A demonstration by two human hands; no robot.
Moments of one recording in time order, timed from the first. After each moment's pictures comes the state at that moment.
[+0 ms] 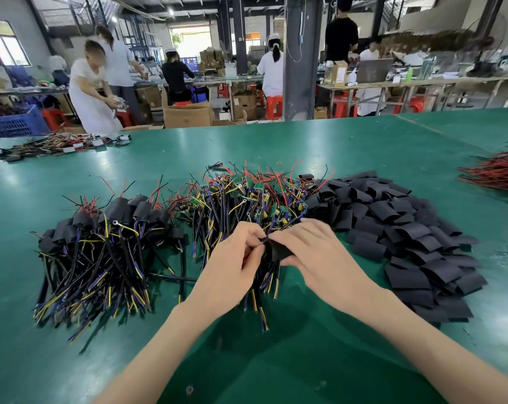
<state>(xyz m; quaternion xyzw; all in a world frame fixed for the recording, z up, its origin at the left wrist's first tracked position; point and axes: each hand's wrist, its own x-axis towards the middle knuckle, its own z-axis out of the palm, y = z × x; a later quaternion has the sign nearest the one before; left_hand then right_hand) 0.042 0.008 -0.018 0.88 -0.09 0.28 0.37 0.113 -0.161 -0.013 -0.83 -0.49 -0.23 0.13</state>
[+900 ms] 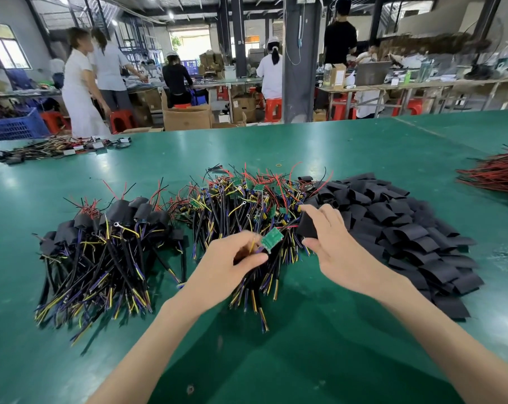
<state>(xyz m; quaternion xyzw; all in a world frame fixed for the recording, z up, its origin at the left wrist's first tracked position) 0.048 0.025 -0.016 0.89 -0.08 0.19 0.40 0.137 -0.173 -0.011 -0.88 -0.39 -0.14 0.23</state>
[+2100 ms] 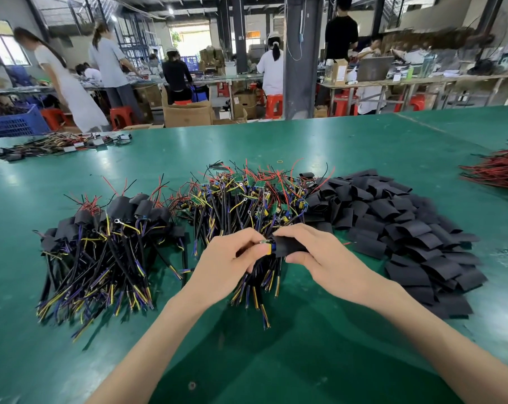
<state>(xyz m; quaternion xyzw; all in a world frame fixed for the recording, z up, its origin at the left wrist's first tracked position) 0.042 0.022 -0.011 0.89 -0.07 0.16 0.42 0.115 -0.166 -0.006 -0.81 -0.49 -0.06 0.33</state>
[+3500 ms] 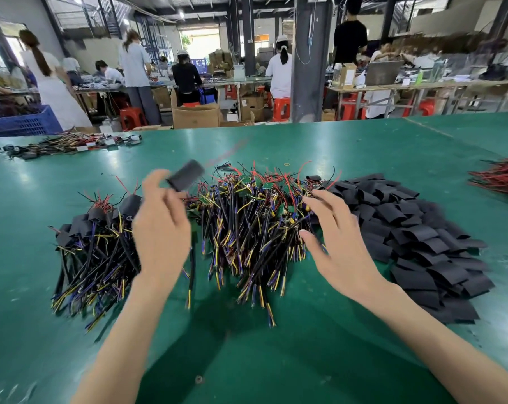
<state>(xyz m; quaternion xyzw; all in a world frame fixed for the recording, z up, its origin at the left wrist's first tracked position) 0.040 0.084 0.011 0.79 0.15 0.55 0.22 0.120 -0.164 -0.012 -0.83 -0.38 -0.28 0.30</state>
